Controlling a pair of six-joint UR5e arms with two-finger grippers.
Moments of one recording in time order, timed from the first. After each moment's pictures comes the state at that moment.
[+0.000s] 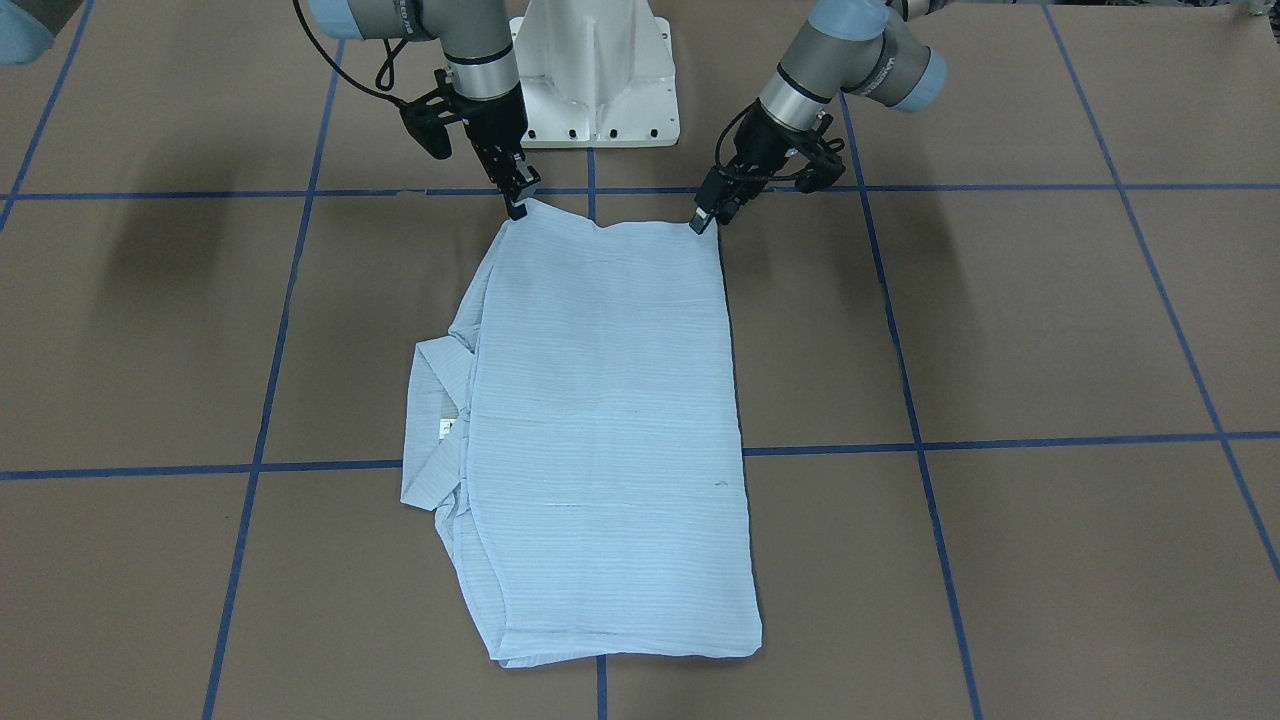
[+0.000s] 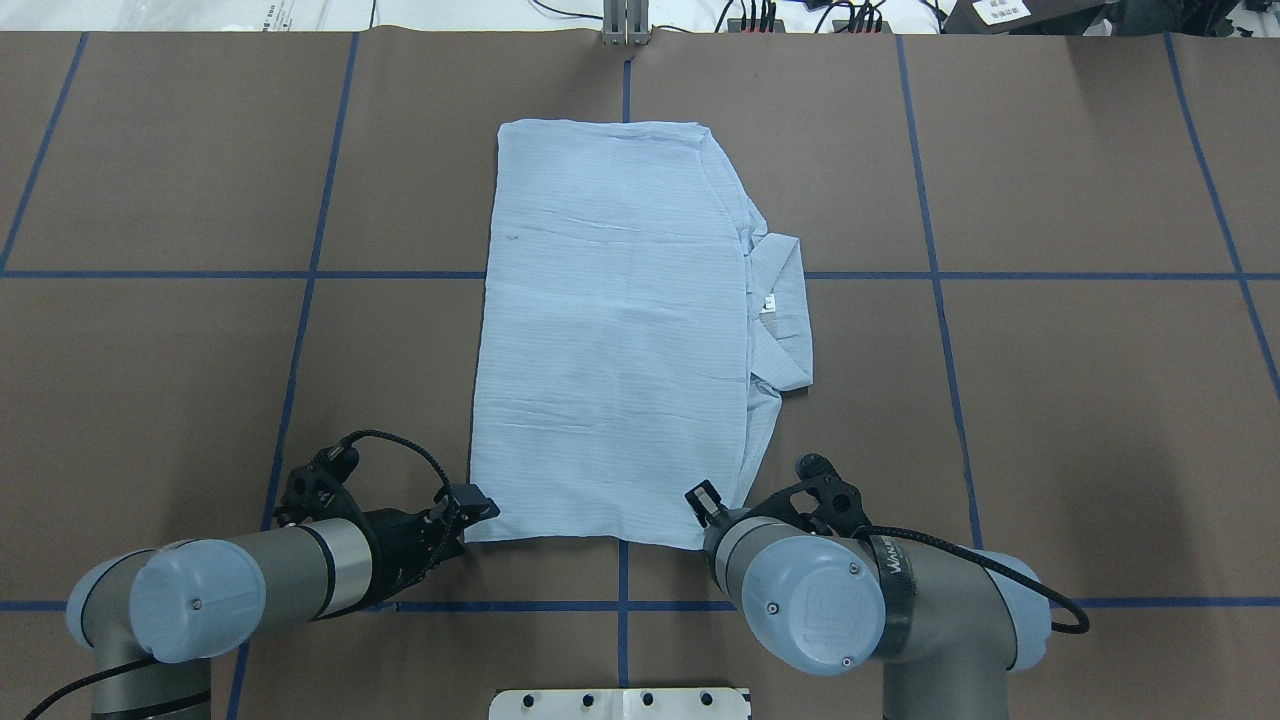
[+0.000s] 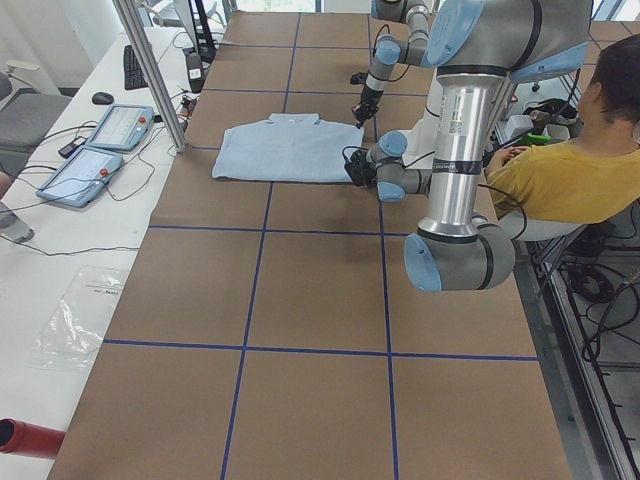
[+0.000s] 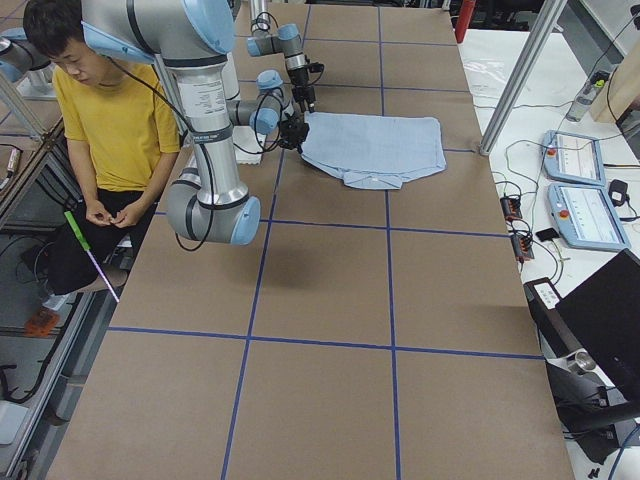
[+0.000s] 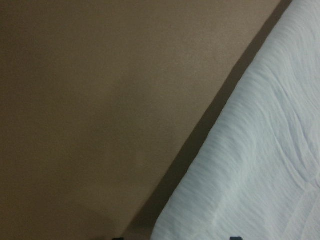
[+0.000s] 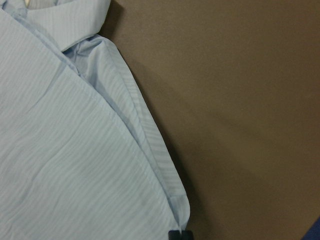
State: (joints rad) left arm -0.20 -1.73 -1.84 -2.40 -1.46 -2.13; right arm 0.16 -1.16 1.96 -1.50 1.42 2.43
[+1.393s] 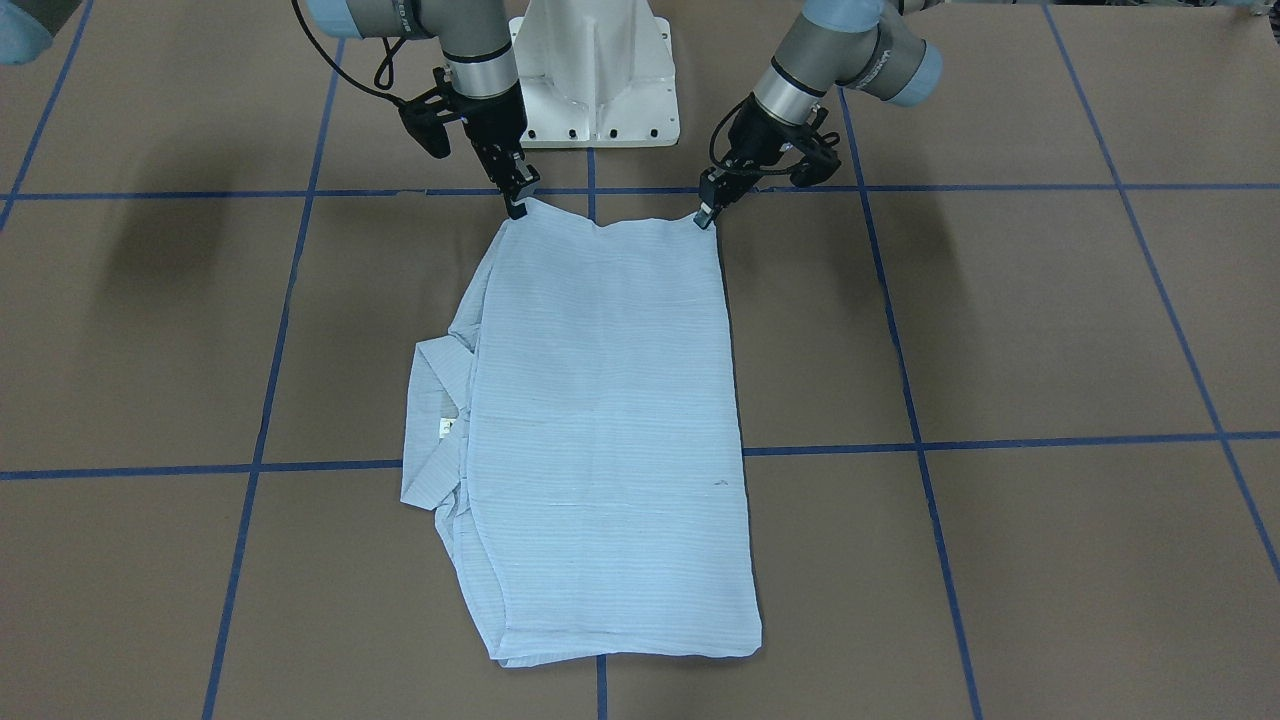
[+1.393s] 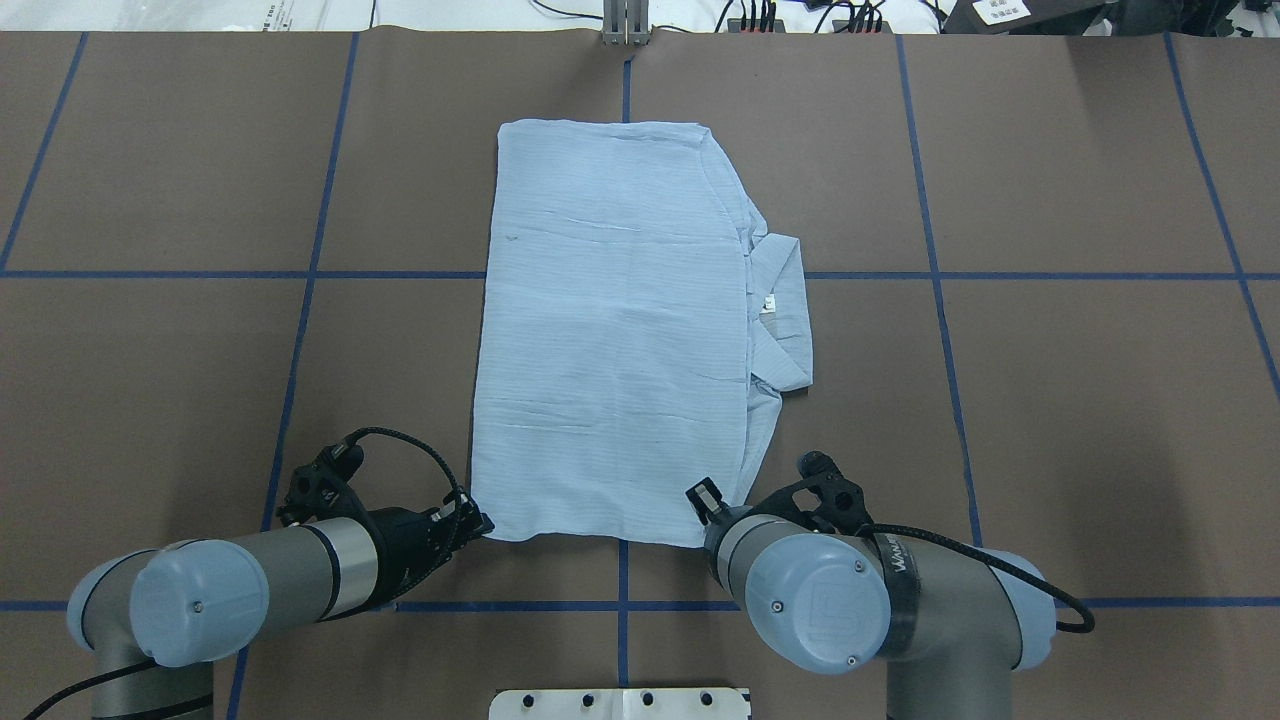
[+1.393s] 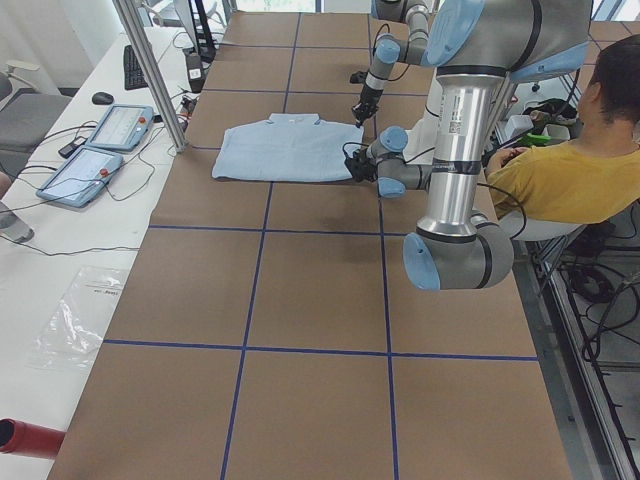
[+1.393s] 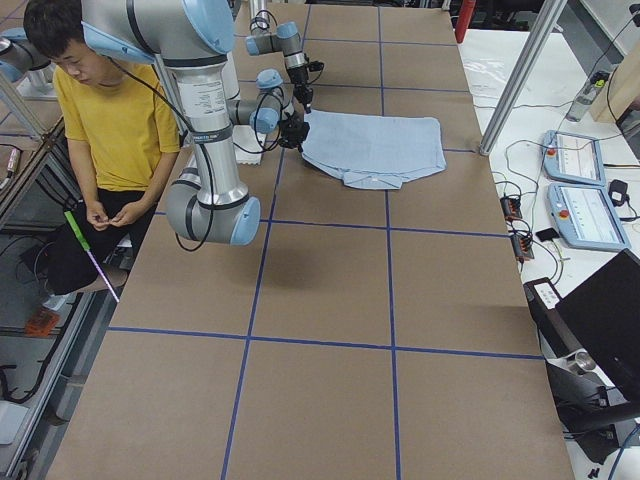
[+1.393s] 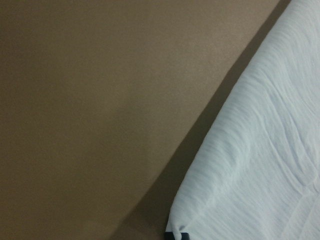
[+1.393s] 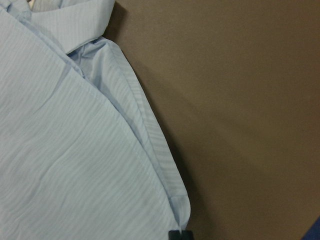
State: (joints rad) left arm -0.20 -1.74 -1.89 -2.38 -1.46 -2.14; right arm 0.16 -1.17 1.98 -1.50 1.42 2.43
